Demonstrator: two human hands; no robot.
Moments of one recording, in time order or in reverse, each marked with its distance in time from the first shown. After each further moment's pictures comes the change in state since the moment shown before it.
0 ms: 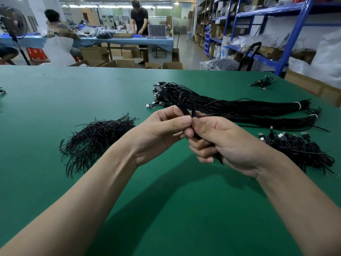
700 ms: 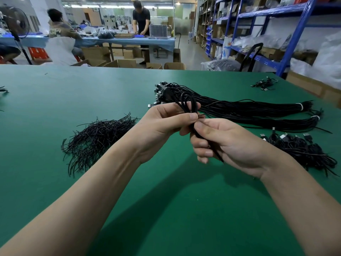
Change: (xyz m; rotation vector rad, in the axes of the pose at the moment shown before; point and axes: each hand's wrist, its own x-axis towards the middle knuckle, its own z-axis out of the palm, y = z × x) left_hand -0.002 0.008 0.011 0.151 0.201 0.087; right_hand 0.000 0.004 -0.007 0.036 0.052 0.063
